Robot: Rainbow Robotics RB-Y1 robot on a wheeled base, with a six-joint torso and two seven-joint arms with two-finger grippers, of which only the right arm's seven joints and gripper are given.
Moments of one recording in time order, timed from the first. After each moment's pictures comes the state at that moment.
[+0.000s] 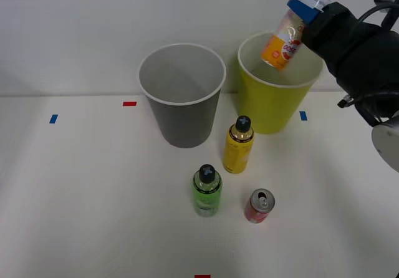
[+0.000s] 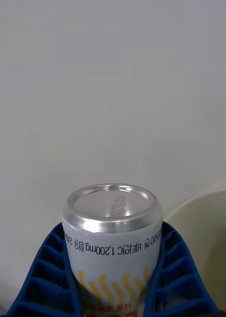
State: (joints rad) arm -0.31 -0.60 0.12 -2.25 -0.33 0.65 0.56
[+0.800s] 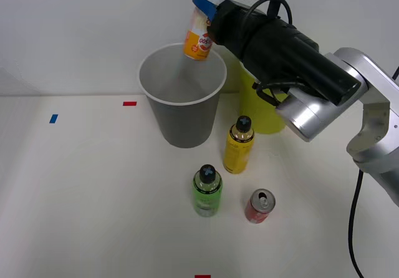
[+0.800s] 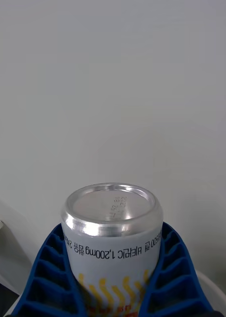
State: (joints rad) arm -0.69 -0.54 0.50 -1.85 -0.15 0.39 0.51
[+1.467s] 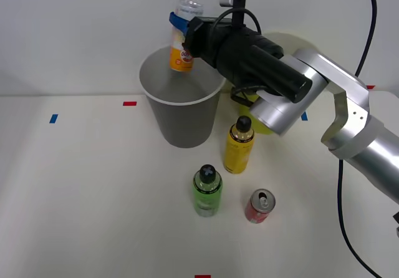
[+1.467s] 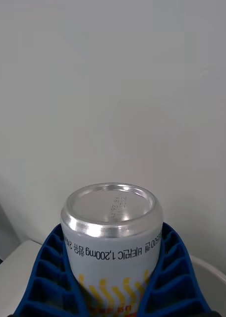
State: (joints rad) arm -0.81 -0.52 0.64 -1.68 -0.11 0.35 0.51
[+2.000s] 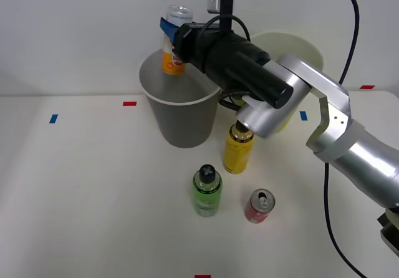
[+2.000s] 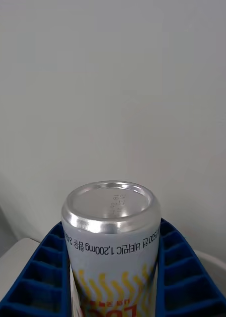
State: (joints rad) arm -0.82 -0.44 0.65 -1.60 -0.02 0.34 0.51
